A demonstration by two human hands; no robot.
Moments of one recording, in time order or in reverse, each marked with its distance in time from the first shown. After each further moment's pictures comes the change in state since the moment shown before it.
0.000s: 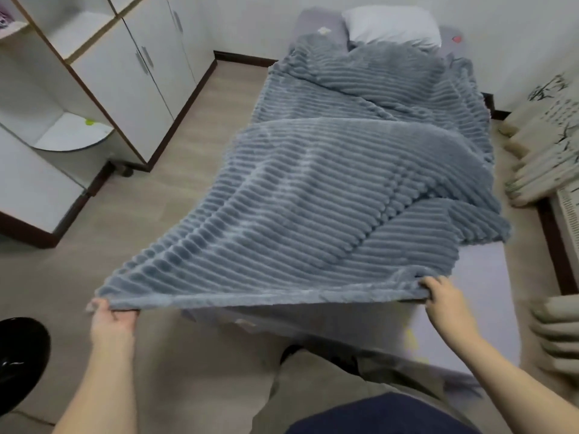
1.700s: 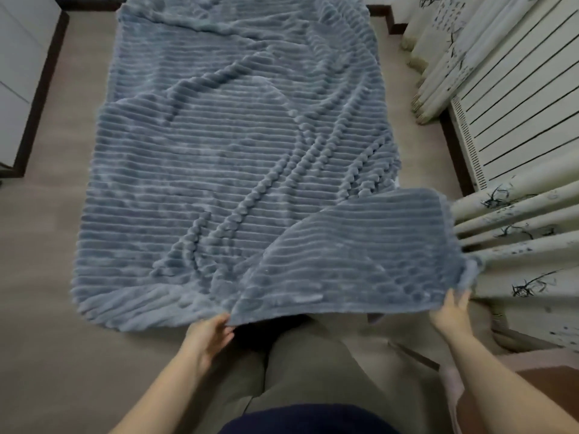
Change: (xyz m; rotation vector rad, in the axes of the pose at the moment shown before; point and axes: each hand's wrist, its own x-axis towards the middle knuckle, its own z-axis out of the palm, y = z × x) left_hand -0.204 -0.322 0.058 1.046 -0.236 -0.477; right_hand -0.109 0.299 0.007 0.216 -0.261 0.916
